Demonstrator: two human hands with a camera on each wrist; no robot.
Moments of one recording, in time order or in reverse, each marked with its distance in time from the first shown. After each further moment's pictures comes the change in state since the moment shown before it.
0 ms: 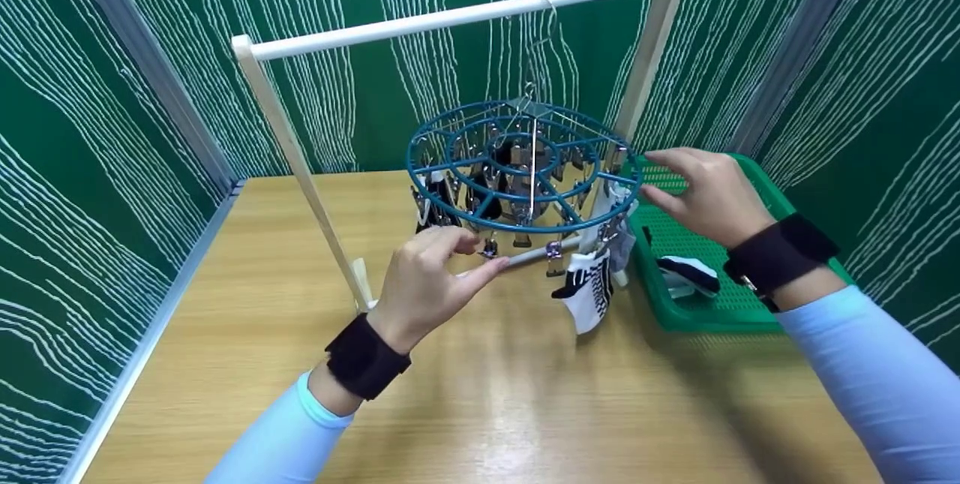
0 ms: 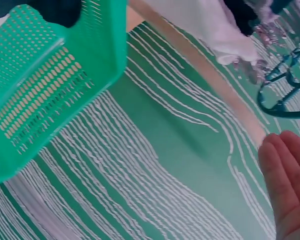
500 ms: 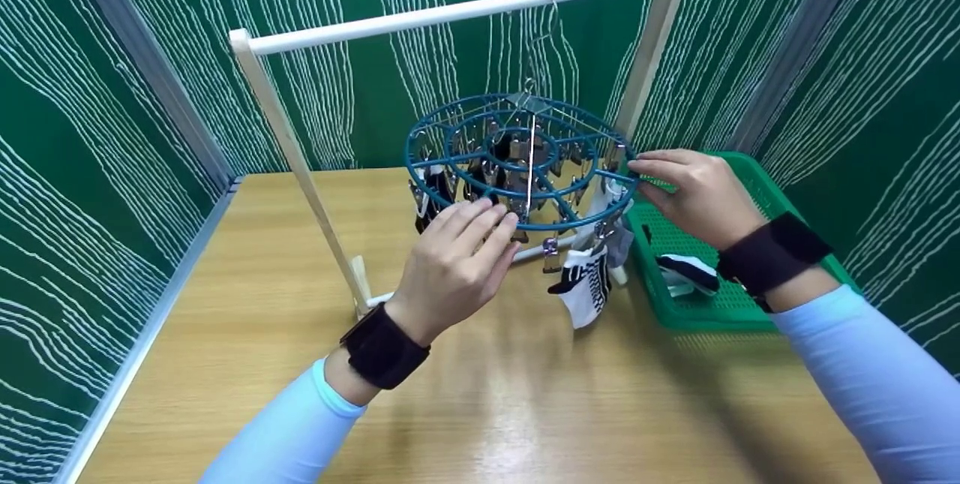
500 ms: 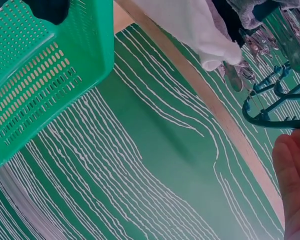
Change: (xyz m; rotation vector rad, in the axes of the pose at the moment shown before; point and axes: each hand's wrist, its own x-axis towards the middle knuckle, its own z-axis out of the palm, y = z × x) left_hand 0.019 0.011 0.011 0.505 0.127 0.441; right_hand 0.001 -0.010 0.005 -0.019 0.055 -0.136
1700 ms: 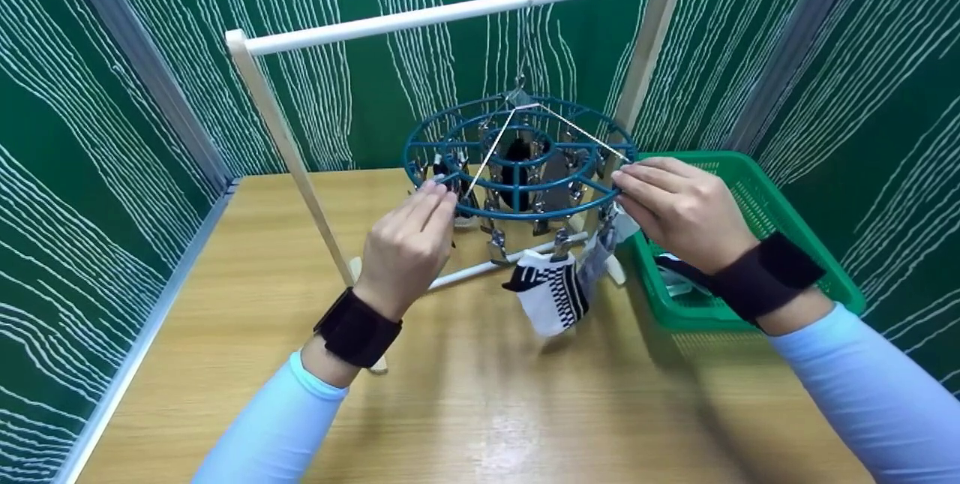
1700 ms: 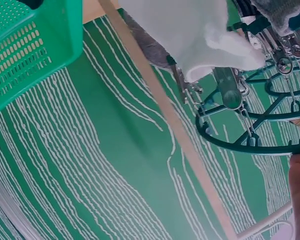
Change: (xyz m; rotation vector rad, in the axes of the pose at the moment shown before) left_hand -0.016 -0.040 0.002 0.050 0.062 -0.103; right_hand -0.005 -0.031 -0.005 -0.117 0.088 -0.274
